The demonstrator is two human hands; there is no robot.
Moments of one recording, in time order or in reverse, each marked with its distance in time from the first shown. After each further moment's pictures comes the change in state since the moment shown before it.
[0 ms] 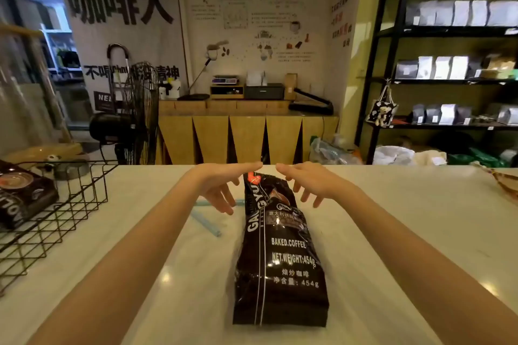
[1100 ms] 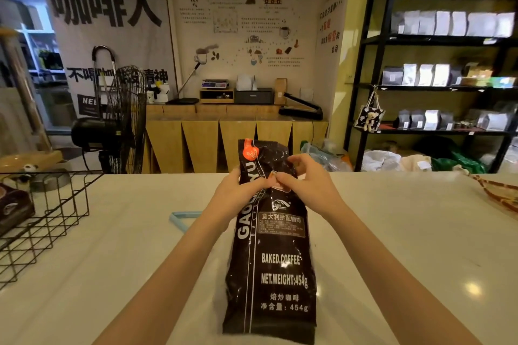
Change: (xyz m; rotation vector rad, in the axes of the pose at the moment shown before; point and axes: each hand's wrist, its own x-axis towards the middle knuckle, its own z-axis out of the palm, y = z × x) left_hand -0.009 0.007 0.050 -0.551 0.231 0.509; right_hand -0.014 0.001 0.005 0.328 0.432 -0.230
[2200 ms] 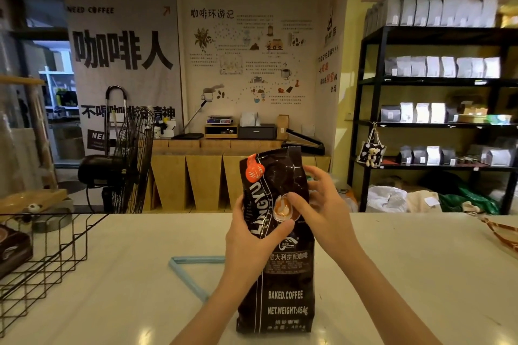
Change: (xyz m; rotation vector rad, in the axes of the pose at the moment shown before) left_hand -0.012 -0.004 0.027 0.000 0.261 0.344; right_hand -0.004 -0.023 -0.018 0.196 0.137 -0.328
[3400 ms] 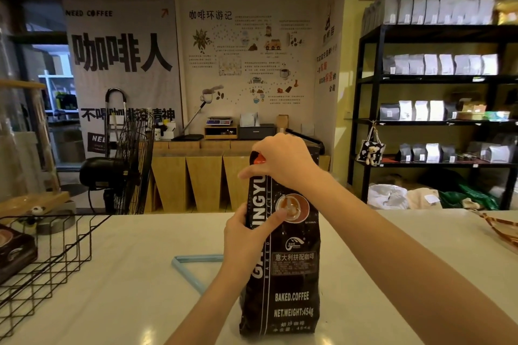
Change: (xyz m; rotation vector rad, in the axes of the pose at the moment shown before) left_hand 0.000 0.012 -0.005 -0.221 -0.016 -0.106; right_hand 0.083 -0.071 0.028 -1.018 -0.354 -0.405
